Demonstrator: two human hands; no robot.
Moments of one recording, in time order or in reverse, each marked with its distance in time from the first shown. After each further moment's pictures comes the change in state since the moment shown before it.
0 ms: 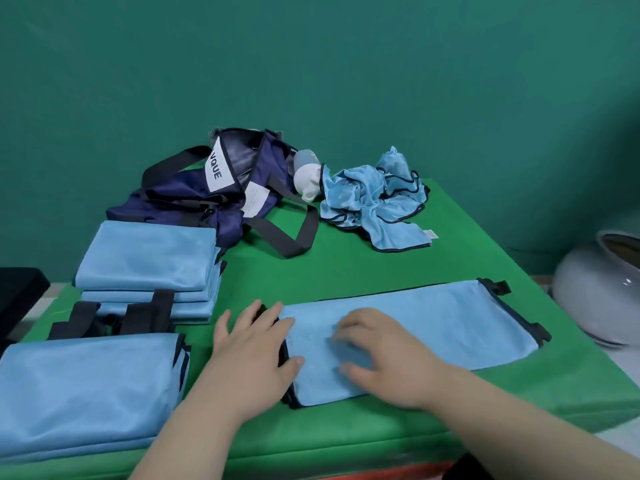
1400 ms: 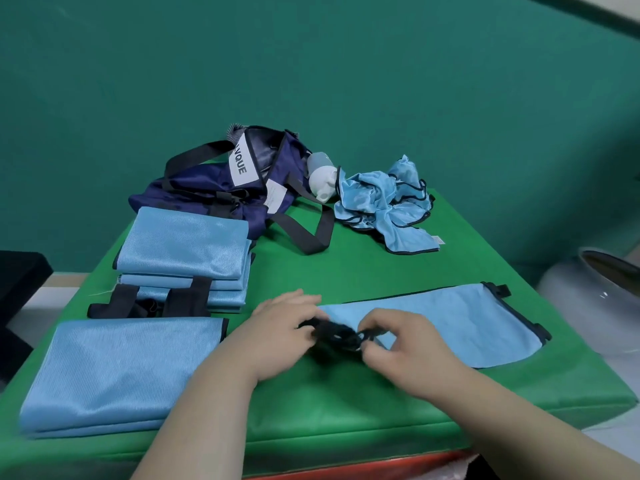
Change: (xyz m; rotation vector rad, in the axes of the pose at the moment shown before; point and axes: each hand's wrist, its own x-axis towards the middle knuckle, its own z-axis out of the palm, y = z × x) left_hand 0.008 -0.032 -0.024 -0.565 -0.088 0.252; right_hand 0.003 -0.092 -0.026 0.325 0.211 0.326
